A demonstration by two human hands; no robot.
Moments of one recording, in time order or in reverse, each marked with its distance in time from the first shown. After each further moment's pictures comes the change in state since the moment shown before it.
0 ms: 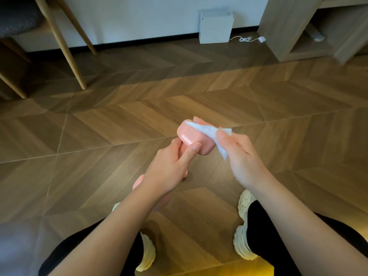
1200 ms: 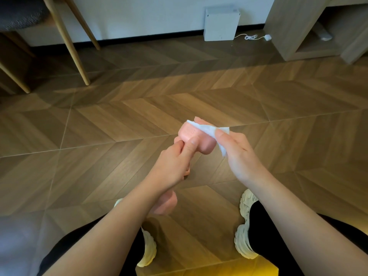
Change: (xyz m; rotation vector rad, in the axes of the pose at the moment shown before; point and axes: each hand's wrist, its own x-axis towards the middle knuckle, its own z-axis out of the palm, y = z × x) left_hand 0.000 0.002 0.000 -0.151 -0.042 -0.175; right_hand 0.006 0.002 0.009 -0.032 0.017 0.054
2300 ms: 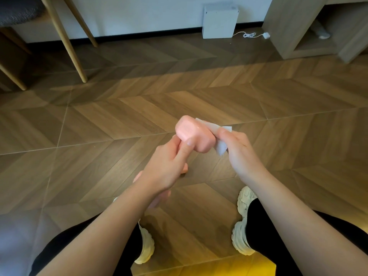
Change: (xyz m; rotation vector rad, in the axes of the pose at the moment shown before) left_hand -0.004 -0.008 -0.005 0.036 0.024 0.170; right_hand 0.002 0.003 -0.005 0.004 0.054 0.065
